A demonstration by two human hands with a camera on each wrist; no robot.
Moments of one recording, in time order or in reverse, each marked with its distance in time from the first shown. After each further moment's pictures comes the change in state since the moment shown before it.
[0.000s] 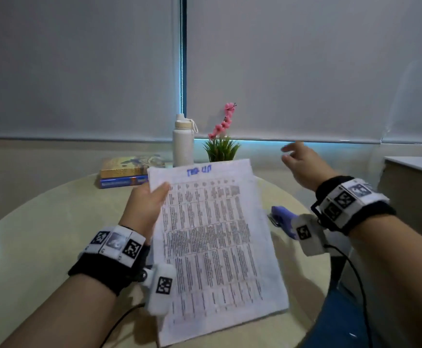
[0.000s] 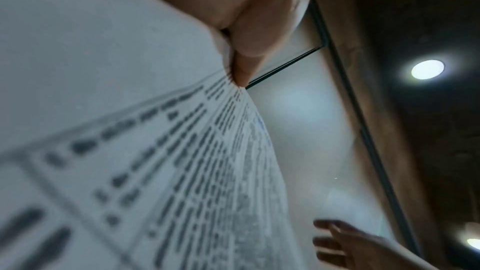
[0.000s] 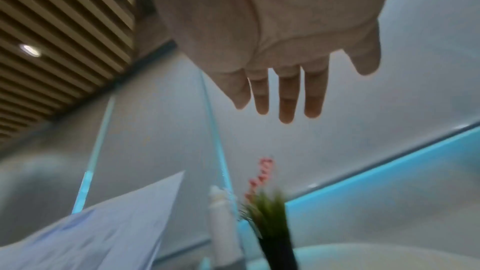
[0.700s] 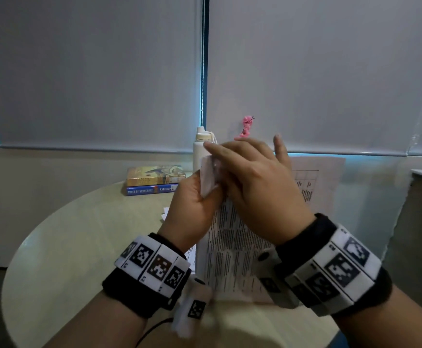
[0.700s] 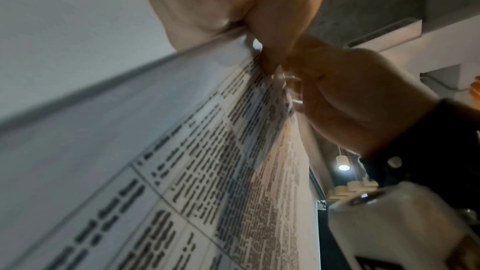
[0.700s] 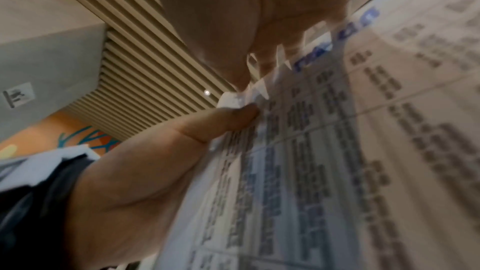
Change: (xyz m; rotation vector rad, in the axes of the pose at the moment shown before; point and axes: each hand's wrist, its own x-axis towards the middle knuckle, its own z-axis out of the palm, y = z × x) left_hand -0.070 0.058 0.029 0.009 -0.219 0.590; right_hand -0.122 -0.138 0.016 -0.191 0.274 -0.734
